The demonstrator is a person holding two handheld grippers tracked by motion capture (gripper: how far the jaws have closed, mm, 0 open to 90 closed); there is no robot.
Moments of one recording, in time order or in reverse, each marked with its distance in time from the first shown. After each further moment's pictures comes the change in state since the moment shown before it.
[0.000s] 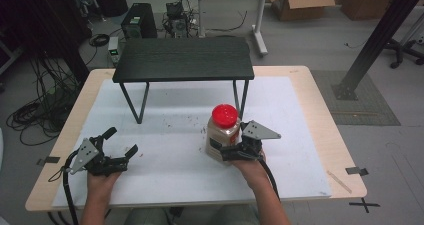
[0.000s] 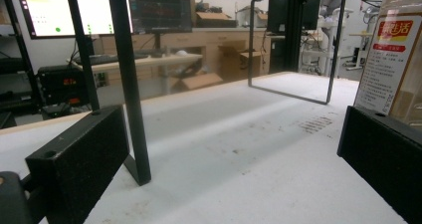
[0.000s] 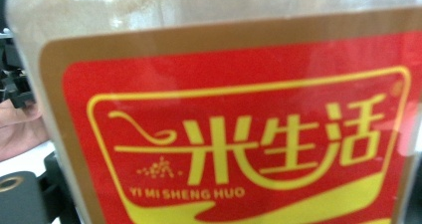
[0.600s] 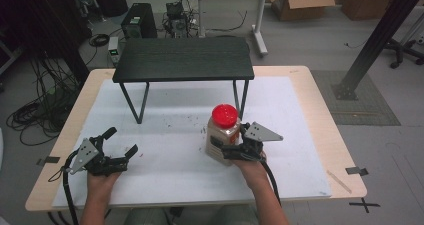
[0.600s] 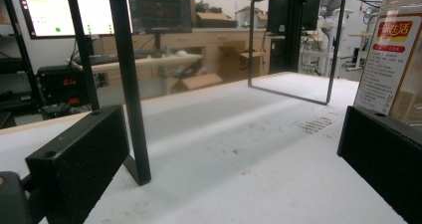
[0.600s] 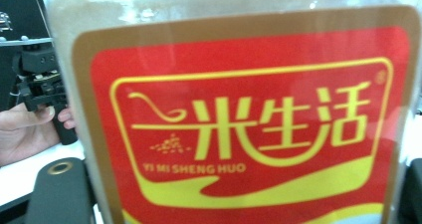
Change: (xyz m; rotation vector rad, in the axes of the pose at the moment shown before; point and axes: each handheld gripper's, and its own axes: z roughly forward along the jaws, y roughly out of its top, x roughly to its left) left arm 0.000 0.000 0.000 -0.002 0.000 0.000; right arm -0.002 -0.004 -0.003 -0.046 0.031 -0.007
